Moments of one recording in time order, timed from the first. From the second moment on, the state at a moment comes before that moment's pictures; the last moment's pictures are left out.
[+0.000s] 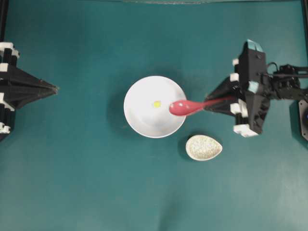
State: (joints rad) left arm 0.00 -1.01 1.18 0.01 -0.14 0.00; right arm -0.07 -0.42 0.89 0.44 0.15 -0.33
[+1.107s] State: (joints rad) left arm 0.00 -1.01 1.18 0.01 -0.14 0.00; right arm -0.18 -0.09 0.55 0.34 0.60 -0.31
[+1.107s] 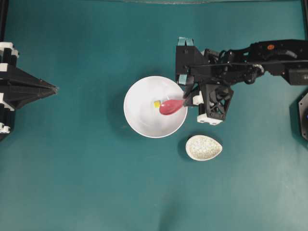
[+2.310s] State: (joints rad) left arm 0.00 -1.01 1.18 0.01 -0.12 0.00; right arm -0.17 0.00 0.47 0.19 0.71 -0.22
